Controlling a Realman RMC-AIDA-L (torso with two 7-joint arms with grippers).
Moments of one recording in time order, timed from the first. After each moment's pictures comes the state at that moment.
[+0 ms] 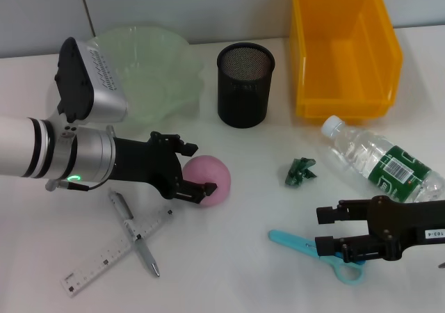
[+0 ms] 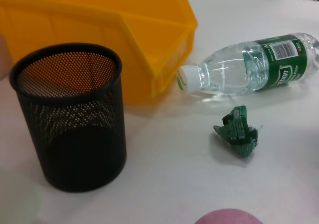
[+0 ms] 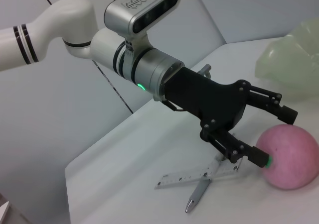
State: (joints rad) left arm -0.70 -2.07 1.30 0.65 1.95 1.13 -1.48; right arm 0.45 1.99 -0.59 -0.50 -2.17 -1.79 1.44
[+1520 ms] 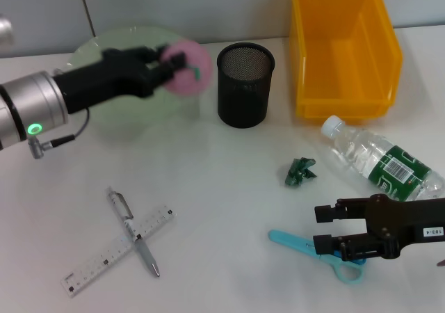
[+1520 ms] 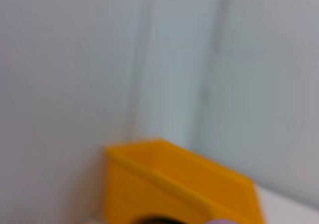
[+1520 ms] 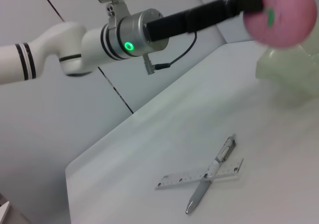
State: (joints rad) left arm -0.63 -2.07 1.03 0.57 1.50 1.20 -1.39; right arm 0.46 1.99 -0.59 -0.50 -2.17 -1.79 1.45
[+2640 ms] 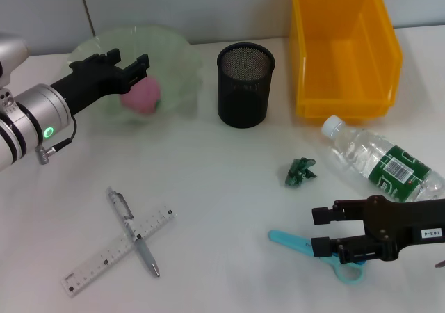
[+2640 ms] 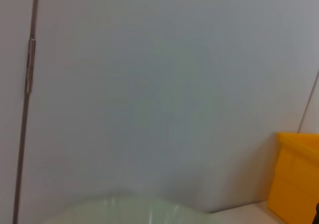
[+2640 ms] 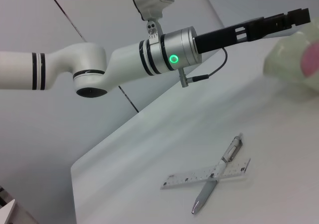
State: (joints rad) left arm -0.71 -2.08 1.10 0.29 1.11 0.80 -1.07; right arm 0.46 2.00 -0.60 -0.50 -2.17 -1.79 1.45
